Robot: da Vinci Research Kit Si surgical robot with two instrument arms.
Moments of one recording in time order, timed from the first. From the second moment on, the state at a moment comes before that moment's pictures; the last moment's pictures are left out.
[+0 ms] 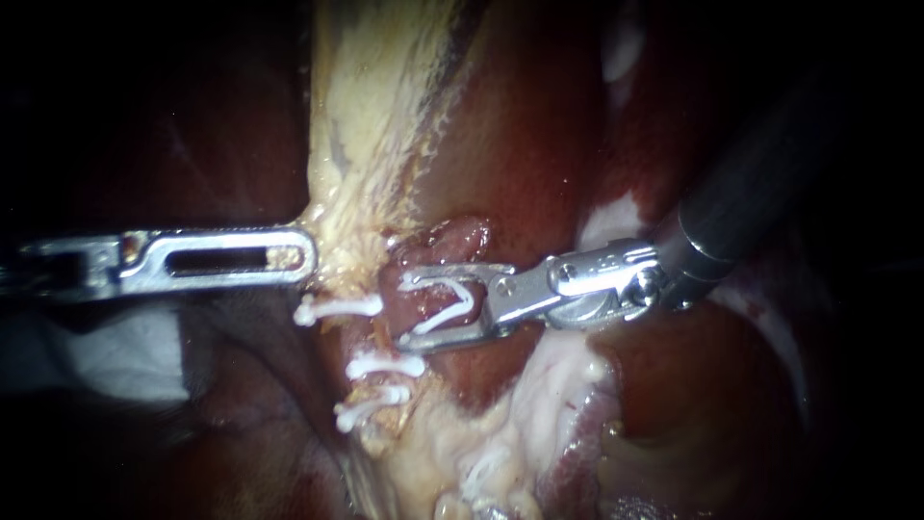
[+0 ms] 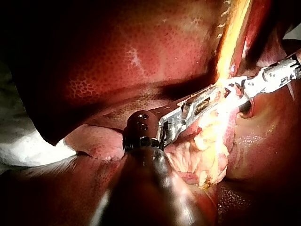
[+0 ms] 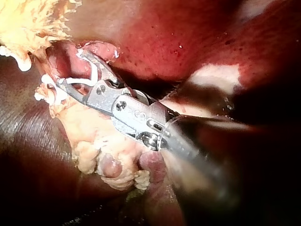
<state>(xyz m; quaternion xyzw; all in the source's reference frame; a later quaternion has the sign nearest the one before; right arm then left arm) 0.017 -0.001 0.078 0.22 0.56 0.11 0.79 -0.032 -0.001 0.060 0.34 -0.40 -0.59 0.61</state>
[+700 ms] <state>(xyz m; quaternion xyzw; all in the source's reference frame) 0.017 -0.001 0.077 0.22 0.56 0.11 0.79 -0.031 -0.001 0.060 0.34 -0.40 -0.59 0.61</state>
